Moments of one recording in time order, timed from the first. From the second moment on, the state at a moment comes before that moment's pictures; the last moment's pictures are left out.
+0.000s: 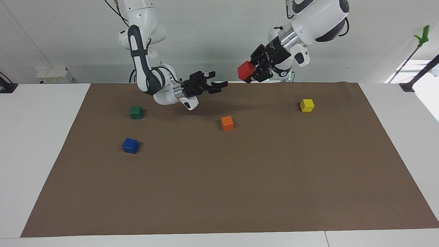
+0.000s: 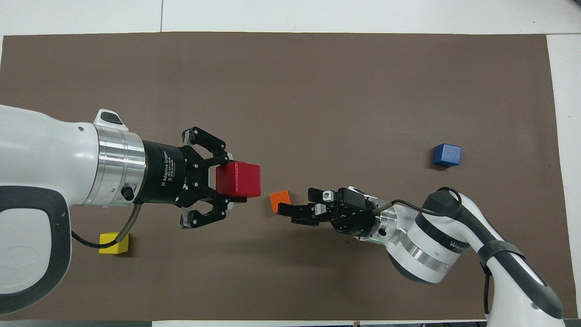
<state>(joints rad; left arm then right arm) -0.09 -0.18 -0.29 -1.89 -0.77 1.86 -1.80 0.50 0.07 -0.07 -2.50 2.42 1.40 -0.73</state>
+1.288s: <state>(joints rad) -0.23 -0.24 -0.29 -2.08 -0.84 2.00 -1.82 0.57 0.07 -0.07 -2.48 2.51 1.46 -0.75</state>
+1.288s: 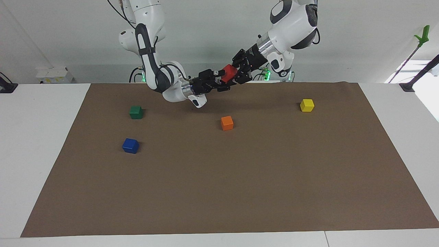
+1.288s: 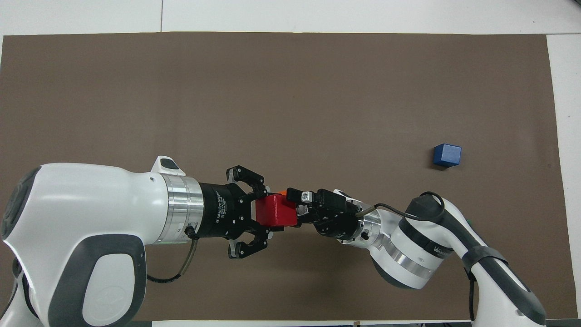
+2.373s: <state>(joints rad) -0.23 -0.26 -0.29 -2.08 -0.85 2.02 -1.82 0.57 0.07 -0.07 -2.46 2.53 1.50 -0.75</state>
